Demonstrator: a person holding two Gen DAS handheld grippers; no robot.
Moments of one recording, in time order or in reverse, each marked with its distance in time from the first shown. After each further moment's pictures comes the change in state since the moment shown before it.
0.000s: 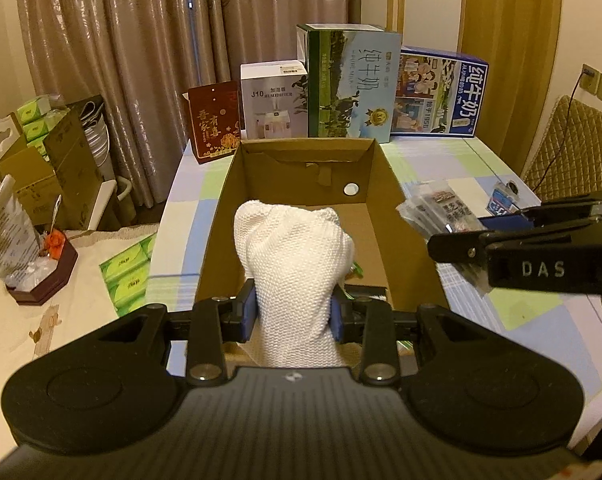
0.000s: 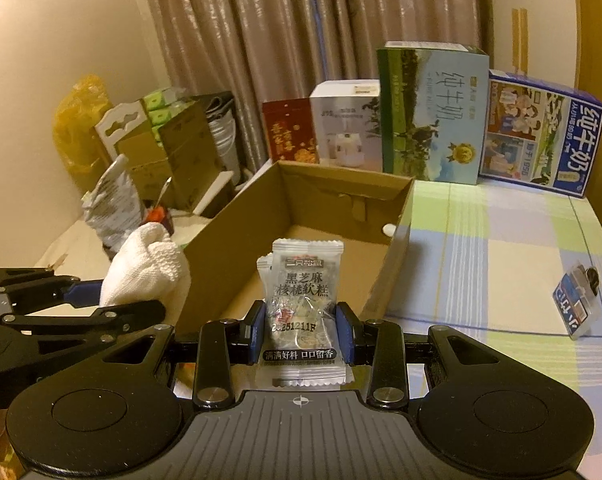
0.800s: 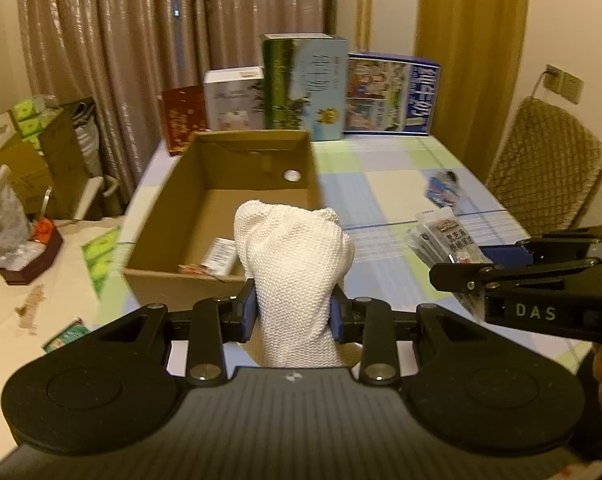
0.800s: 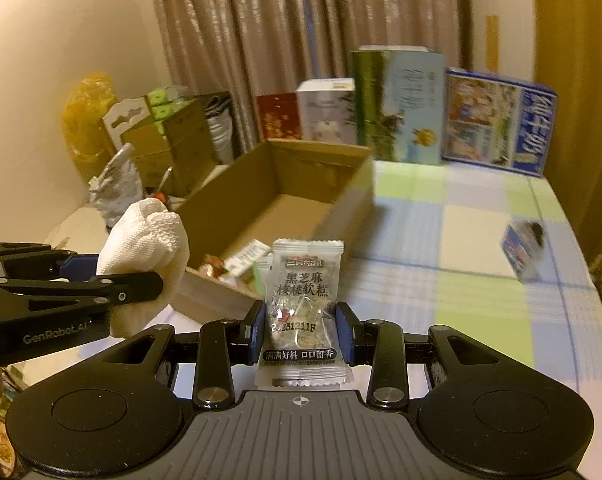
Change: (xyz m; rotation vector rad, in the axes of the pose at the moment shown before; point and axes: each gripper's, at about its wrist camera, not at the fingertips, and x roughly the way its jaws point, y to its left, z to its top) left arm -0.079 -0.082 -0.051 -0.020 -0.033 -0.019; right arm -0.103 -0.008 -0.077 -0.031 -0.020 -0.015
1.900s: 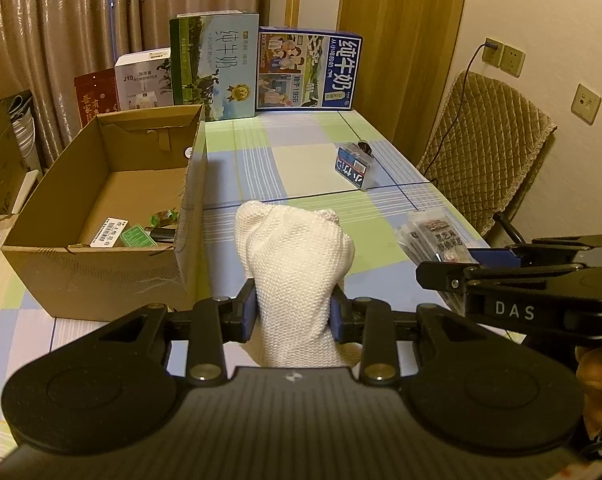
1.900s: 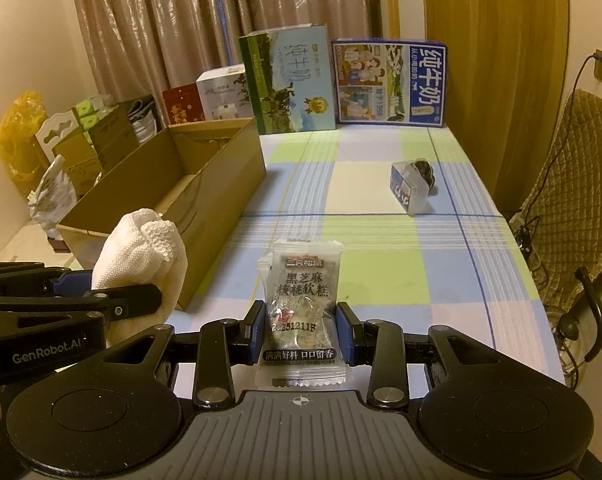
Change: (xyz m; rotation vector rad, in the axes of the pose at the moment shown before) left arm 0.019 -0.106 -0.024 0.037 0.041 -0.174; right arm -0.064 -0.085 -0.067 0.140 0.019 -0.179
